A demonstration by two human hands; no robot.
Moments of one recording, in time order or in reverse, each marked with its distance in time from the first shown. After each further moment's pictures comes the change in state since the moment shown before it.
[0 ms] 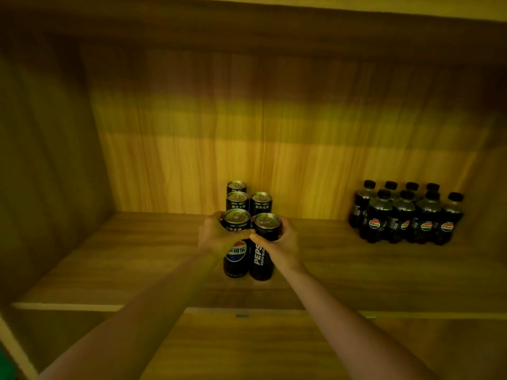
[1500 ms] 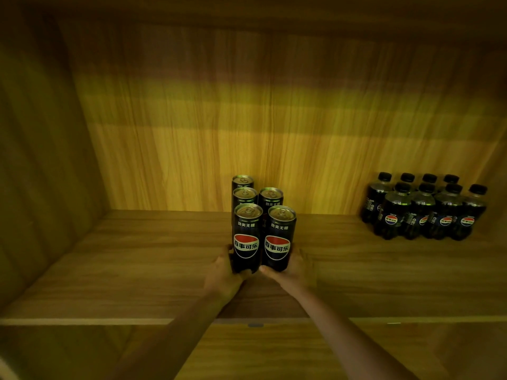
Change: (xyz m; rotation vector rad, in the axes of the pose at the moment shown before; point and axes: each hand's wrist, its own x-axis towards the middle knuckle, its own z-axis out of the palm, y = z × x) left_hand 0.000 -0.091 0.024 0.182 -0.170 0.020; right_hand 0.004 0.089 0.006 -0.693 -0.087 0.233
